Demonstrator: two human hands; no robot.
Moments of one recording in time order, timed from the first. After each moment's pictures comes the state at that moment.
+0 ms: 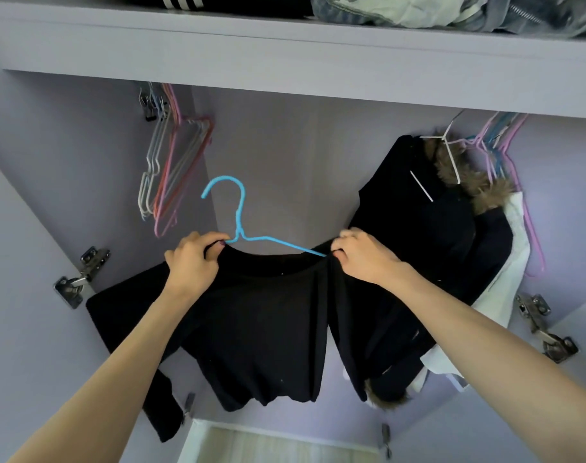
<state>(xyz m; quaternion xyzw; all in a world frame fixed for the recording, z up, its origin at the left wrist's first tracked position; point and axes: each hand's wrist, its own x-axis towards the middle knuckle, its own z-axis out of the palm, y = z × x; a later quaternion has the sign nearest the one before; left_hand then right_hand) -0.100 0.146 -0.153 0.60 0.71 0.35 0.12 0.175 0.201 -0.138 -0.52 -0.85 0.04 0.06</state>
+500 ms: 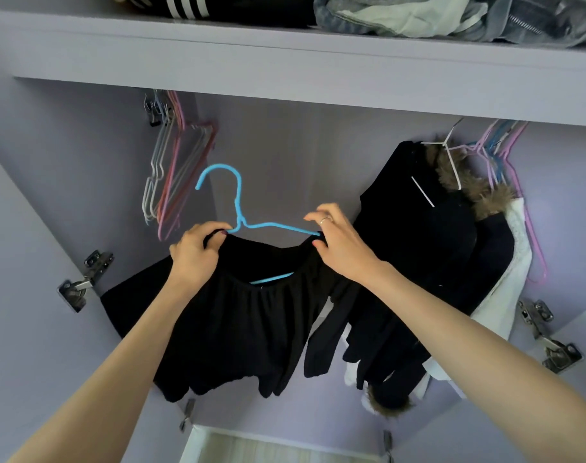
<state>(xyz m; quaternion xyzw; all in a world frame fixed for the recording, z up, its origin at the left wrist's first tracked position) -0.099 0.151 -0.136 0.56 0.67 0.45 0.19 0.137 0.195 -0.121 -0.49 -0.84 0.11 0.21</state>
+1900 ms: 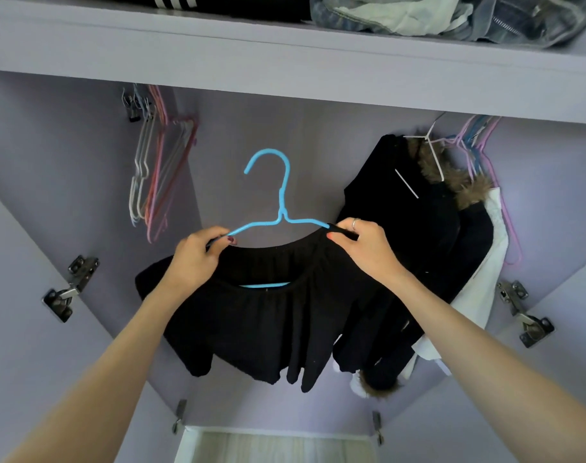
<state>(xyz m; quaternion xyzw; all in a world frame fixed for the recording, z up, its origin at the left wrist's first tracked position) -0.109 0.156 -0.138 0.68 0.60 0.38 0.19 0.164 0.177 -0.128 -0.57 -0.69 0.23 0.38</state>
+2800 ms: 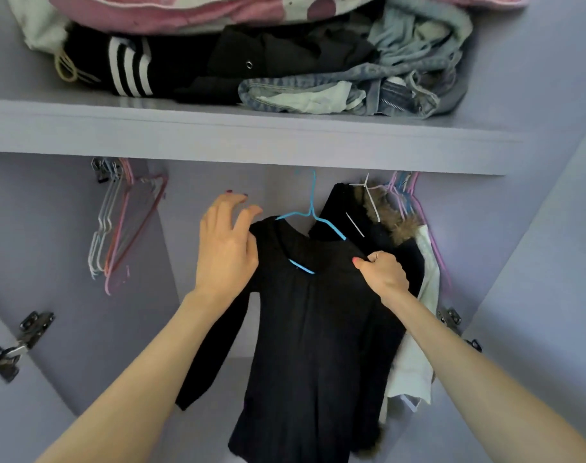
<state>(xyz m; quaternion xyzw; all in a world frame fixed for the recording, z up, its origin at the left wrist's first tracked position) 0.011 0.154 -0.063 0.73 0.47 0.47 -0.15 0.258 0.165 -0.093 -0.79 -0.49 0.18 0.33</state>
